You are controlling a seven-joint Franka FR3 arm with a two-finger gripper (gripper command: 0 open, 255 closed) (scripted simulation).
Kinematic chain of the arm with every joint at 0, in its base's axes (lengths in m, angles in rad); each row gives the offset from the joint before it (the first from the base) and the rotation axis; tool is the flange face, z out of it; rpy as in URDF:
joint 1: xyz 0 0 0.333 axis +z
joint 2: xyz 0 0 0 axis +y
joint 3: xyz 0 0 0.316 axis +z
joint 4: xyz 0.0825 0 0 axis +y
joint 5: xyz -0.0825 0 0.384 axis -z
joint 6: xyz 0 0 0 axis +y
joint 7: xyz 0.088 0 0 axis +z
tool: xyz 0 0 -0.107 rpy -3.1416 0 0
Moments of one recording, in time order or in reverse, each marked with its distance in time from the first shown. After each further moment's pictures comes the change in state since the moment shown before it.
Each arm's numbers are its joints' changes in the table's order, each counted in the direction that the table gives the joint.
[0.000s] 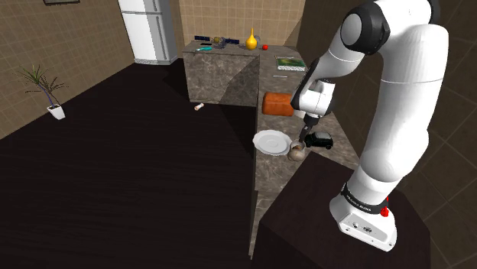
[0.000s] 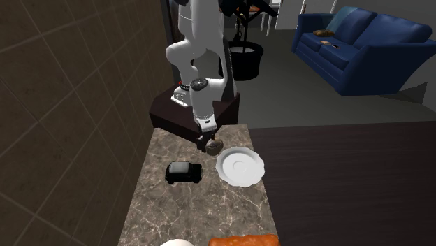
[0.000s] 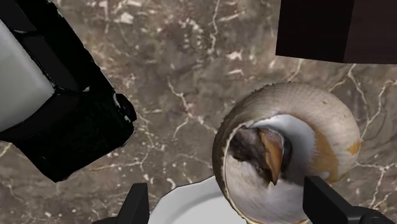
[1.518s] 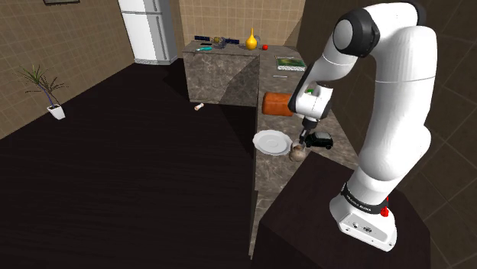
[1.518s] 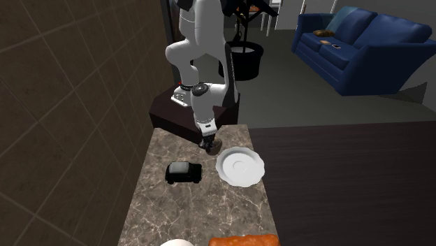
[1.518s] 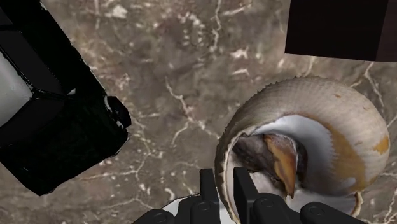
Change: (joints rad) arm -0.059 0.071 0.080 -0.031 -0.103 -0.035 0.078
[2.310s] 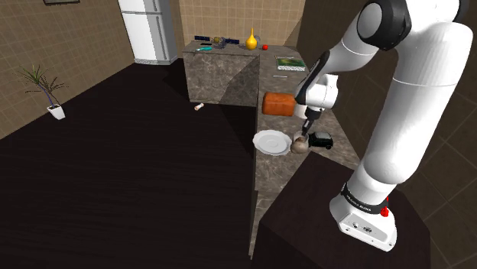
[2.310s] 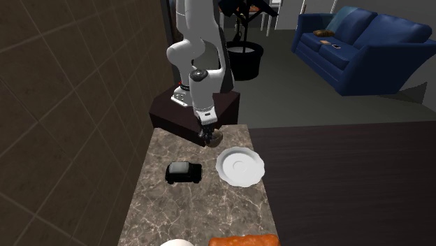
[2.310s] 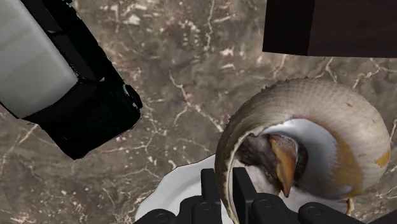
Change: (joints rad) arm 0.158 -0.195 -0.214 0.064 0.306 0.101 -0.239
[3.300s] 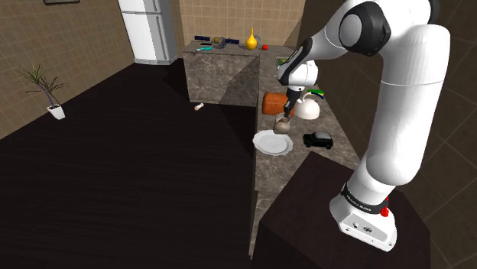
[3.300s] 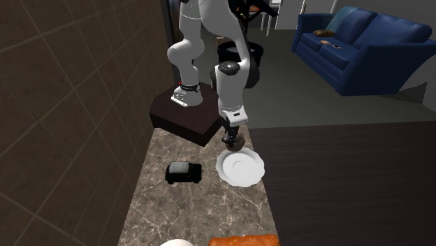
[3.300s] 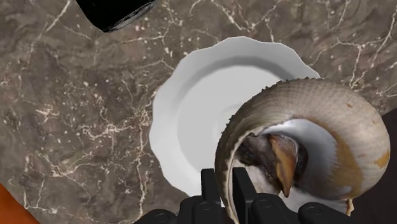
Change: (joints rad) arm 0.071 0.113 0.018 -0.367 0.077 0.262 -0.221
